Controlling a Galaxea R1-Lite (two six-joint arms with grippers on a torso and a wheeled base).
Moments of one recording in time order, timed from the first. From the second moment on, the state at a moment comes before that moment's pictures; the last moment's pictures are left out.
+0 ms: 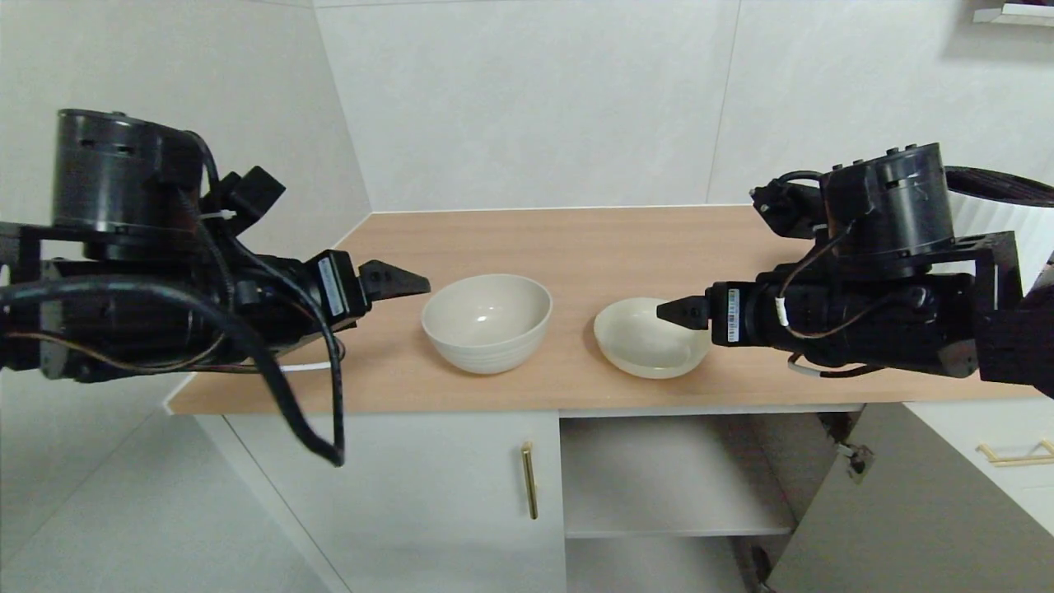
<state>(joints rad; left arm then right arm) -0.33 1.53 -1.11 0.05 -0.08 -0.53 0.61 1.68 -1.18 -0.08 -0.19 0.30</state>
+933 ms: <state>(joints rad) -0.35 1.77 -1.19 0.00 0.02 -0.64 0.59 1.72 -1.19 -0.09 -0.20 0.33</state>
